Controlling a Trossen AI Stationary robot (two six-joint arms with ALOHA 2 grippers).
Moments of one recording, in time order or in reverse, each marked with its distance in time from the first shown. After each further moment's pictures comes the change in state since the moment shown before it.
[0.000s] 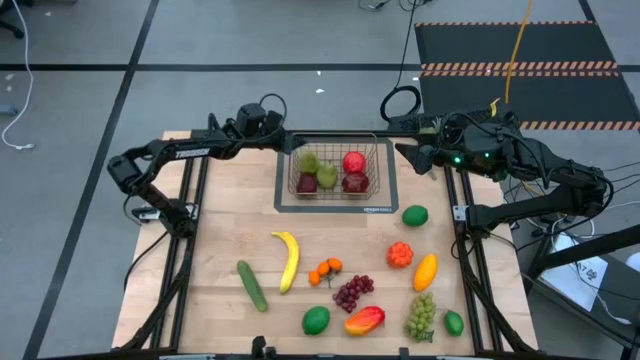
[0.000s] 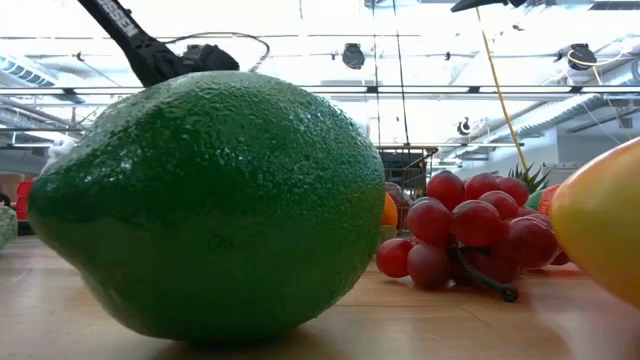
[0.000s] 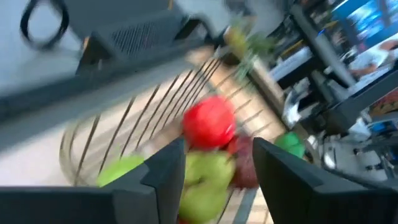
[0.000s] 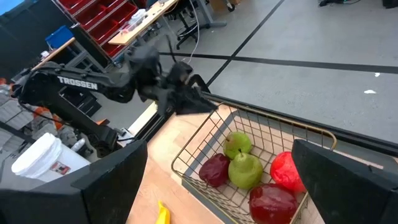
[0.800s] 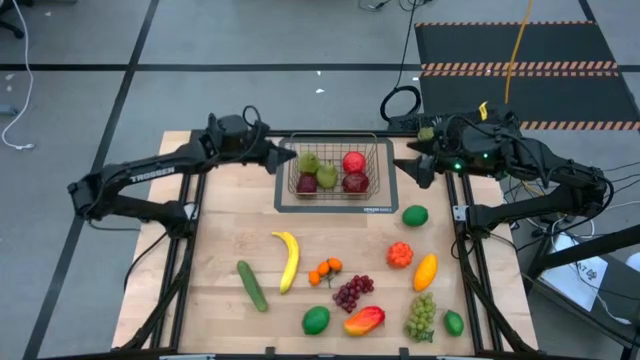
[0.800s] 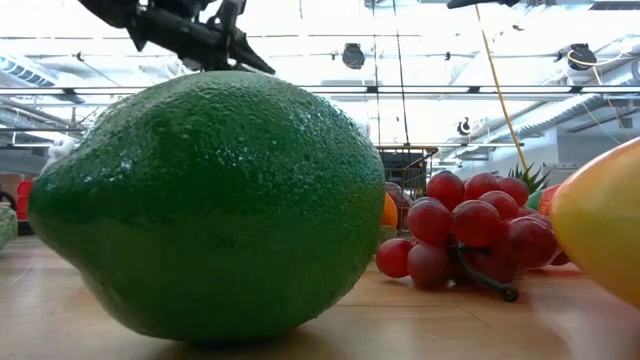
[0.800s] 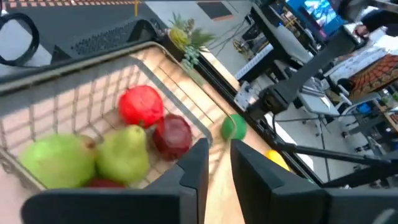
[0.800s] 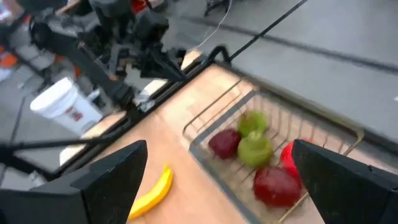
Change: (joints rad) left arm -0.238 -0.377 0.001 -0.317 -0.166 -0.033; right arm 0.000 0.000 0.000 -0.036 -0.183 -0.153
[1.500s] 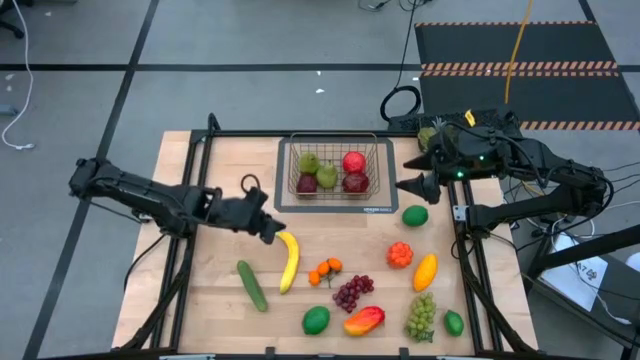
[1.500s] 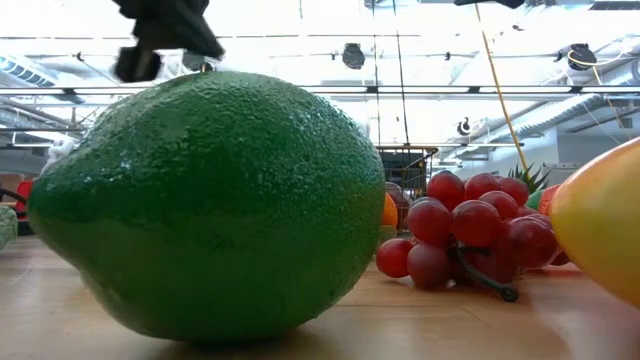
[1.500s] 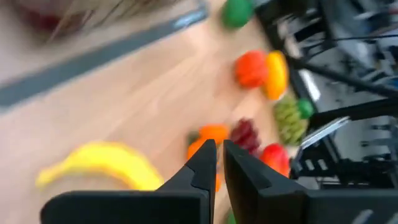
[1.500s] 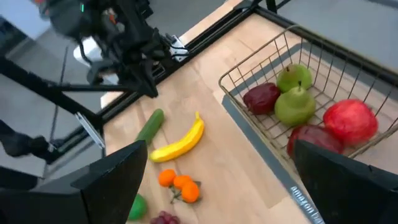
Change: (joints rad) left arm -0.725 -0.044 0.000 -0.379 -0.525 -0.585; right arm 0.005 0.000 0.000 -0.077 -0.236 0.002
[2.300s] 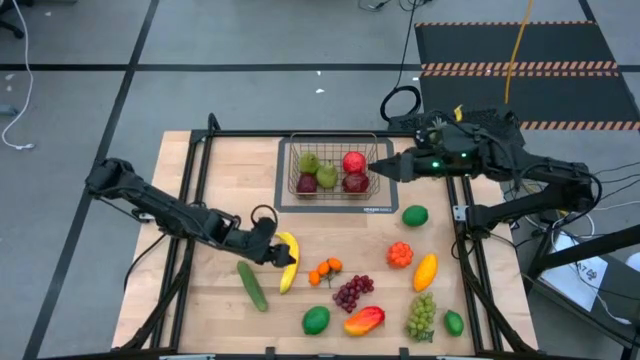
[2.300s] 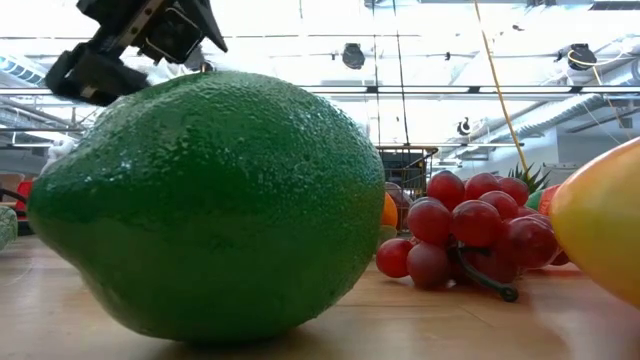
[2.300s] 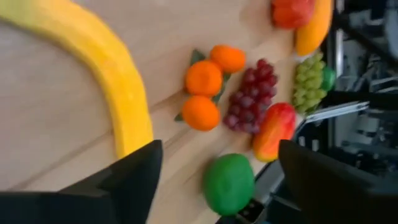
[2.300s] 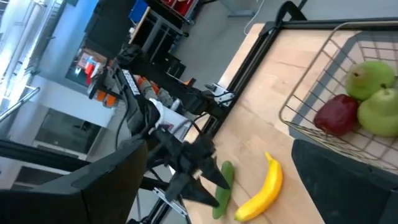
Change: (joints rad) left arm -0.158 0.209 0.000 0.095 0.081 -0.403; right arm 0.013 0.136 0.000 0.348 0.032 0.425
